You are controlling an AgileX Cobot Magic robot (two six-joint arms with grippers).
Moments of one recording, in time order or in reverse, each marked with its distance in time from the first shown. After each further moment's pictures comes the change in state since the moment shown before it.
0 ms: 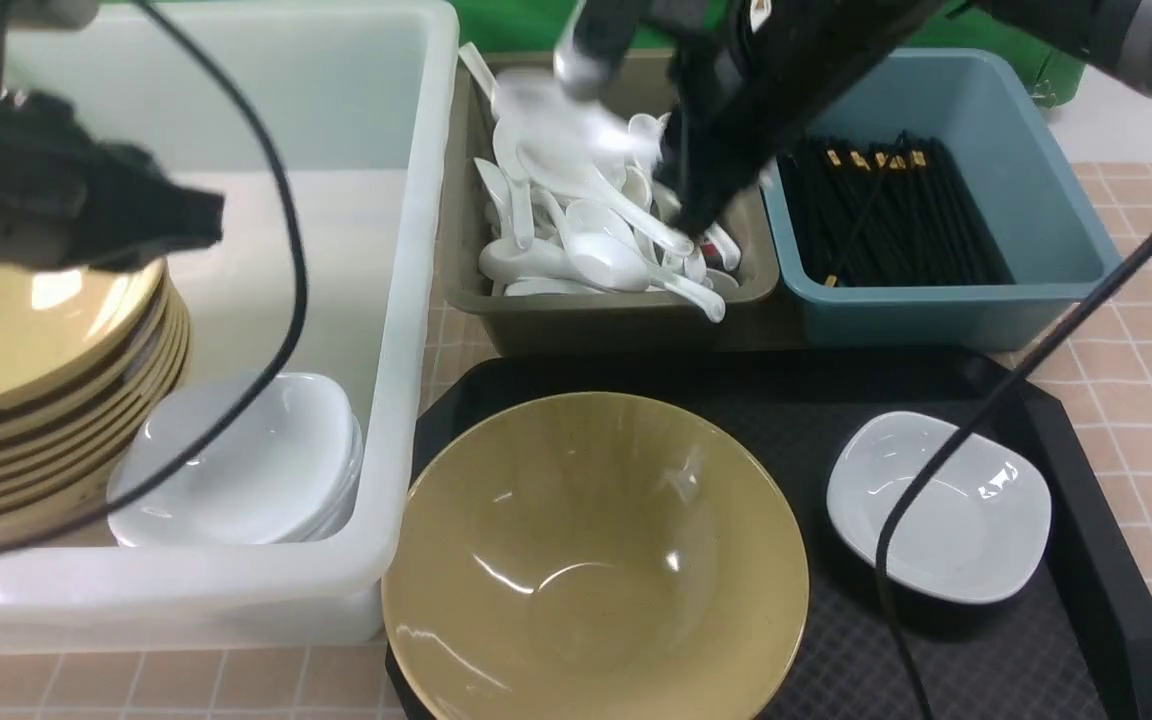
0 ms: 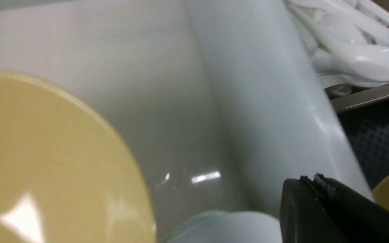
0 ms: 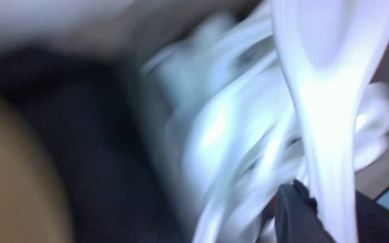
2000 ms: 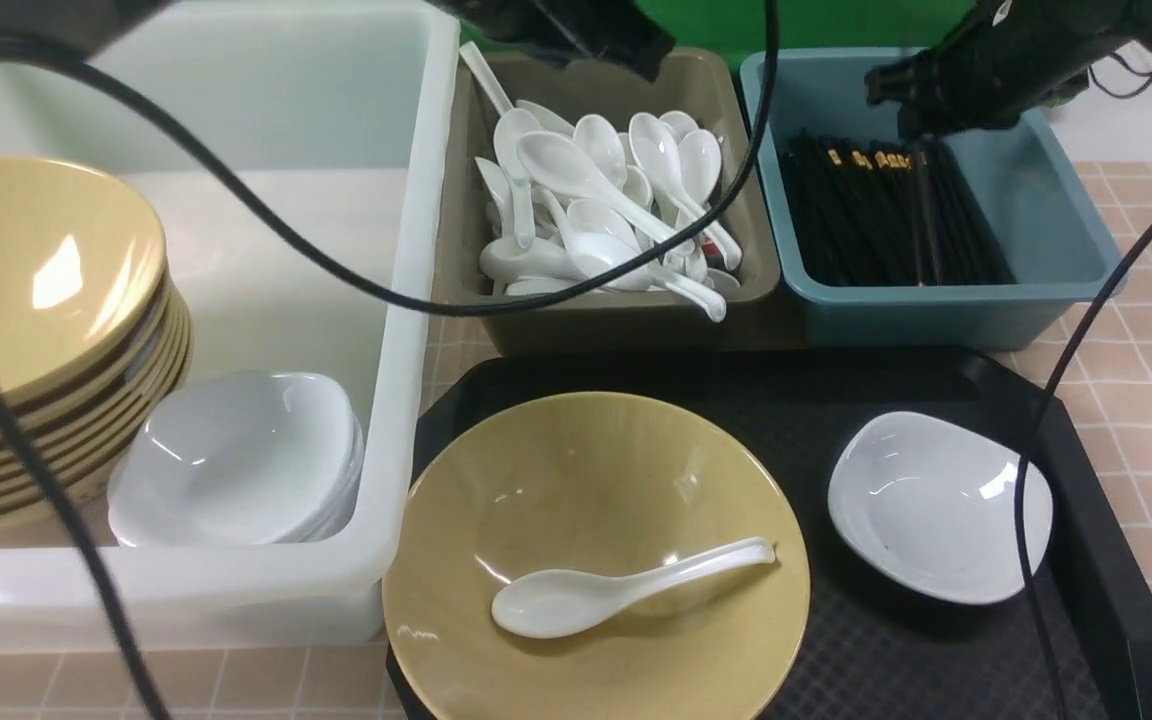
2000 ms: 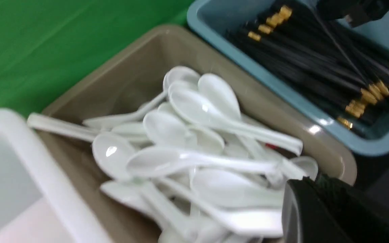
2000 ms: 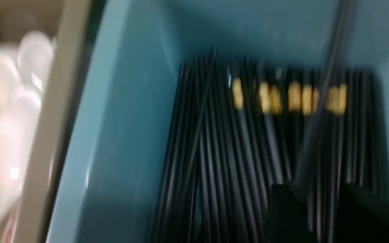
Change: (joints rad) right arm -0.419 0.250 -0.151 0.059 0.014 0.526; left arm -0.489 0.435 -0.627 0.470 0.041 -0.251
